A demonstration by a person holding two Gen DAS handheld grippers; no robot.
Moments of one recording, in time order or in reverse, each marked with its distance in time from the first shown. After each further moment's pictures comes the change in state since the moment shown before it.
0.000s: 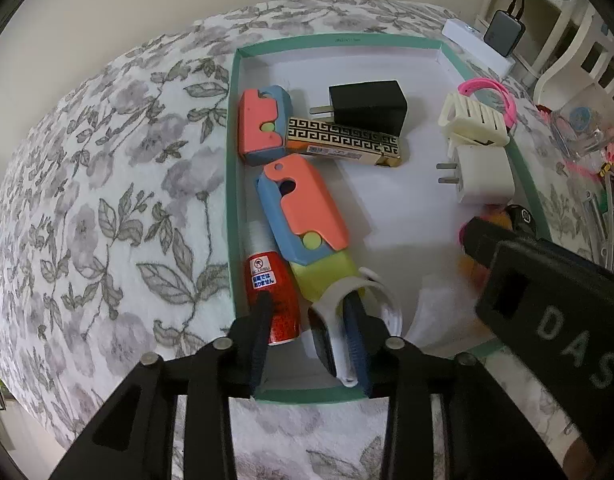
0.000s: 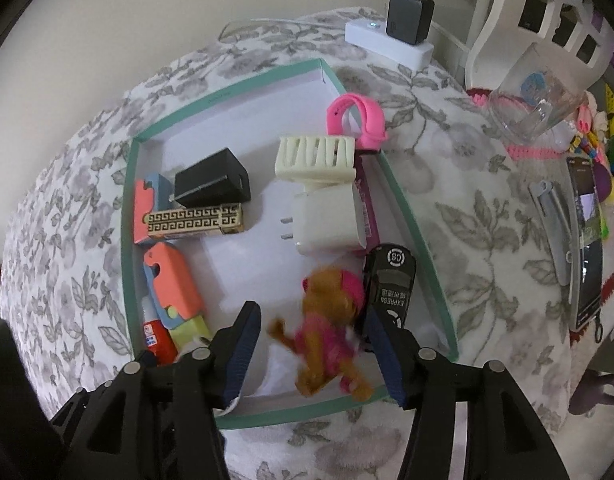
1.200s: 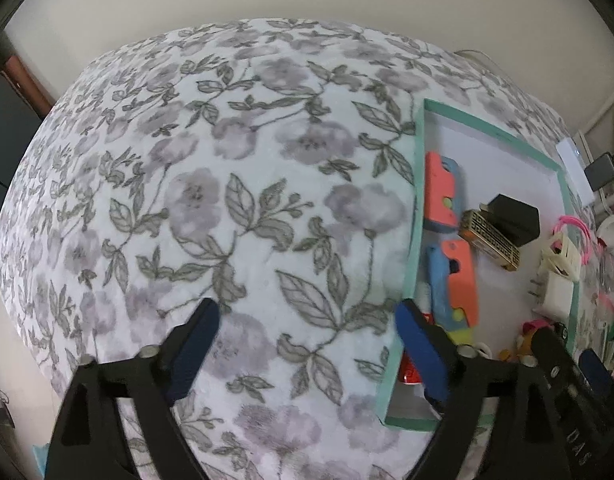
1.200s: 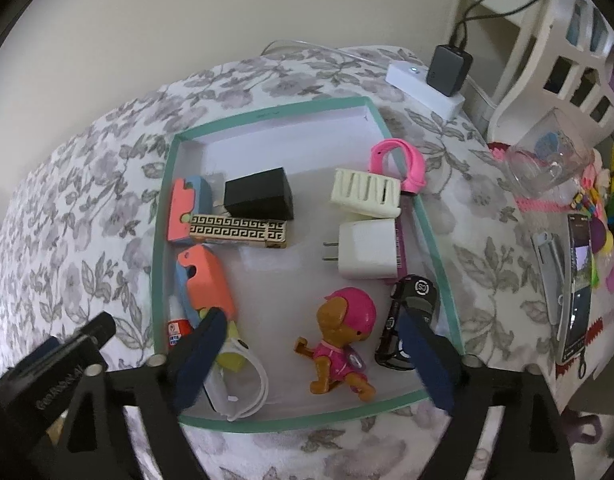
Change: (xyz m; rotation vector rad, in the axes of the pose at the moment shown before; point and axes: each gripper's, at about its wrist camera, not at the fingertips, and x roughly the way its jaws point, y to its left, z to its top) left arm -0.020 0.113 0.011 -0.385 -0.026 0.074; right arm -0.014 0.038 -0.004 -0.146 -0.086 -0.032
